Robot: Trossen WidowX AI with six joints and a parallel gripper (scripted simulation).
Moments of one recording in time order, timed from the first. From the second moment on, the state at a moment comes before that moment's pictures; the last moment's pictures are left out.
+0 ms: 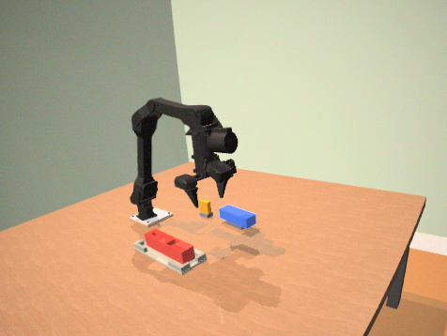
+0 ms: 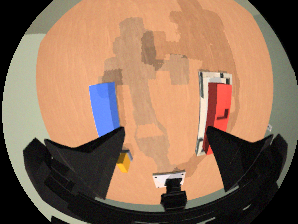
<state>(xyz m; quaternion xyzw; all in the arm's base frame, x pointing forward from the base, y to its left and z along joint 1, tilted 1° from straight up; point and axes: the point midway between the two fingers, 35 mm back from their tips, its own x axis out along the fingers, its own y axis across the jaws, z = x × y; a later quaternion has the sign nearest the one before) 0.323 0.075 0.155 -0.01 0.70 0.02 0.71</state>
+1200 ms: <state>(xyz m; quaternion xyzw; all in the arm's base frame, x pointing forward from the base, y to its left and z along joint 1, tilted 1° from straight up) 0.301 0.195 0.092 0.00 0.70 0.03 0.71</state>
